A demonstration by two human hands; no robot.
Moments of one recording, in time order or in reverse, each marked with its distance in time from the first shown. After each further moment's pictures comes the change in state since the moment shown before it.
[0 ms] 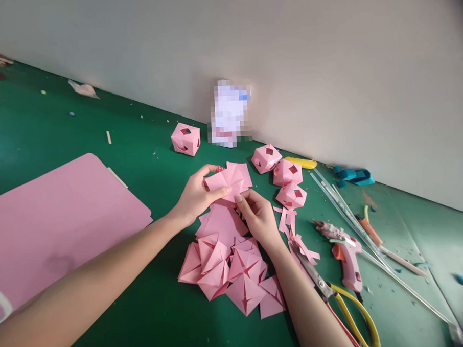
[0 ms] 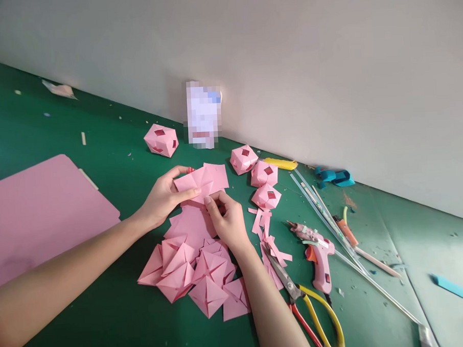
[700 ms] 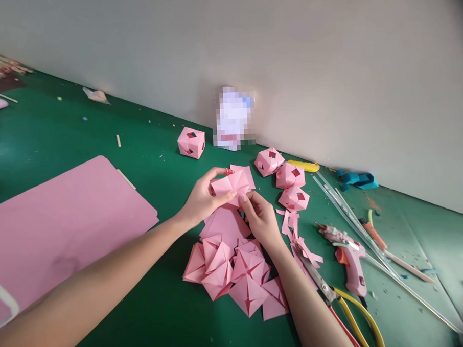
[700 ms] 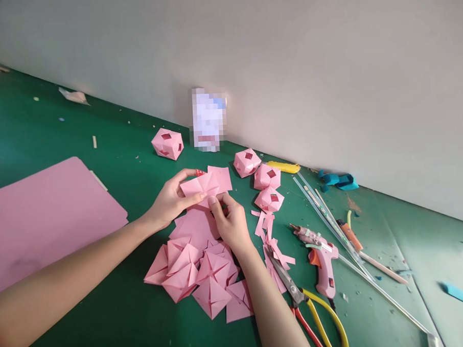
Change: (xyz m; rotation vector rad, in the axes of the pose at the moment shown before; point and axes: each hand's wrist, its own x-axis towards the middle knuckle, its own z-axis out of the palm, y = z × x) left_hand -0.001 -0.001 0.001 0.060 -0.042 0.083; right_hand 0.001 0.002 0.004 -0.037 0.026 -0.004
